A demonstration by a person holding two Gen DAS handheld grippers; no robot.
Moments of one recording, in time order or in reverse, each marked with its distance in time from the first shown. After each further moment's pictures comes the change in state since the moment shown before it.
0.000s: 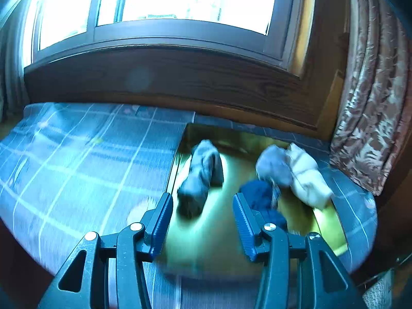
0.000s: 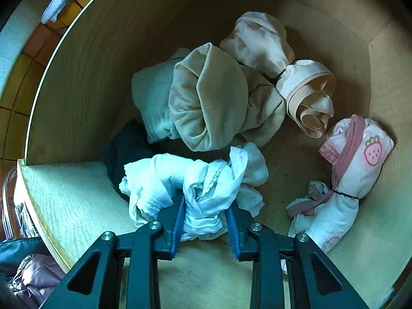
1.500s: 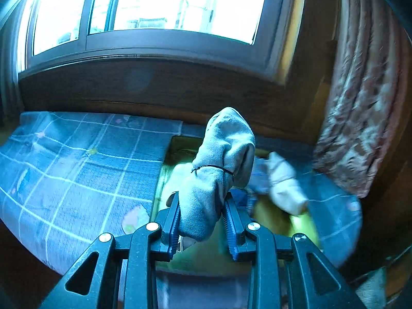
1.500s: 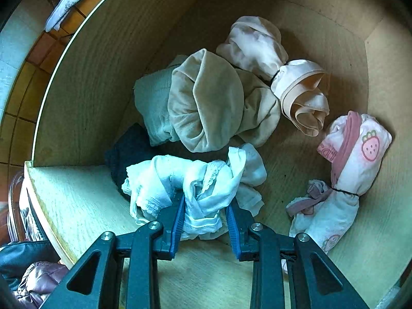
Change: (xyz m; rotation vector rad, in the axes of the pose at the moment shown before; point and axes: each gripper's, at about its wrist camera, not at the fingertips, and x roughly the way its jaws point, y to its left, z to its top) left arm -0.013 -0.017 0.035 0.027 0.019 -0.023; right arm -0.005 -0.006 -0.001 0.028 -0.037 0.034
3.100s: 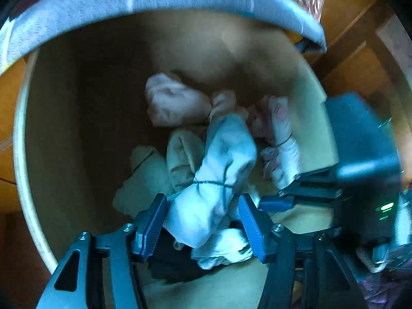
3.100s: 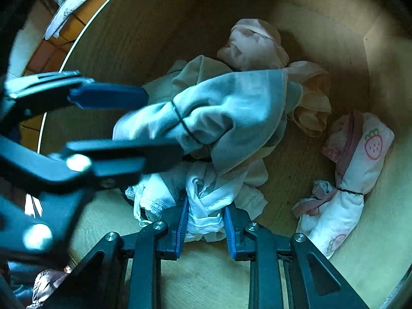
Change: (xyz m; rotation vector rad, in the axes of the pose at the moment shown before) left arm 0.031 -0.054 -0.271 0.296 0.655 -0.325; right arm -0.007 -0.007 0.003 0.035 -0.019 0.020
